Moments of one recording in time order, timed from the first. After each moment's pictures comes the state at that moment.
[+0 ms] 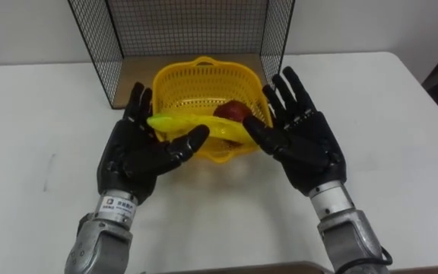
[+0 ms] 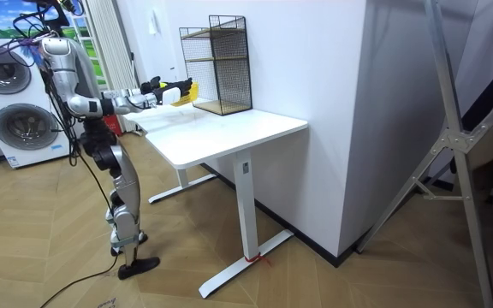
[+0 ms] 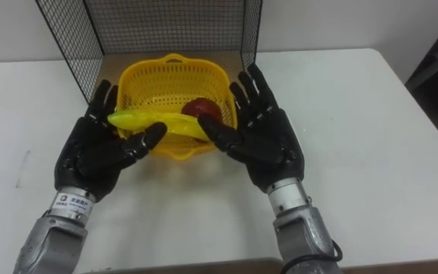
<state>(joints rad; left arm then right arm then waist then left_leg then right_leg) 0.17 0.14 -0.19 -0.10 -0.71 -0.13 -0.05 0.10 -0.18 0.21 0.03 0.86 -0.18 0.22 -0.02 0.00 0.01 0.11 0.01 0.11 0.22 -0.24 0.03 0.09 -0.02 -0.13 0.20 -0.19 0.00</state>
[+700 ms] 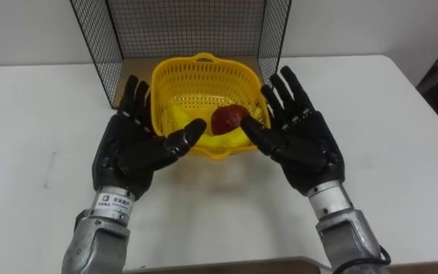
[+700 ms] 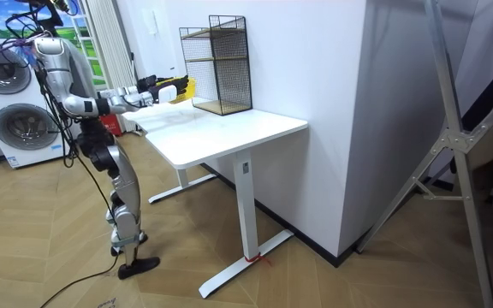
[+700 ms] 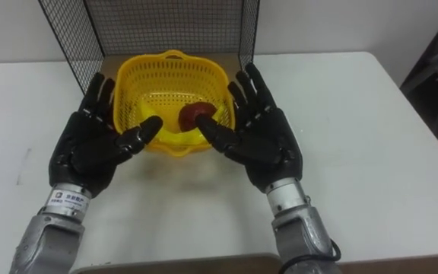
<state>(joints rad) 0.17 0.14 -0.18 -0.13 -0.71 -0.15 -0.05 0.10 -0.17 0.21 0.02 0.84 -0.19 0.22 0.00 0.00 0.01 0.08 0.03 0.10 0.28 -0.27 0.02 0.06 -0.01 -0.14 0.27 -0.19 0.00</state>
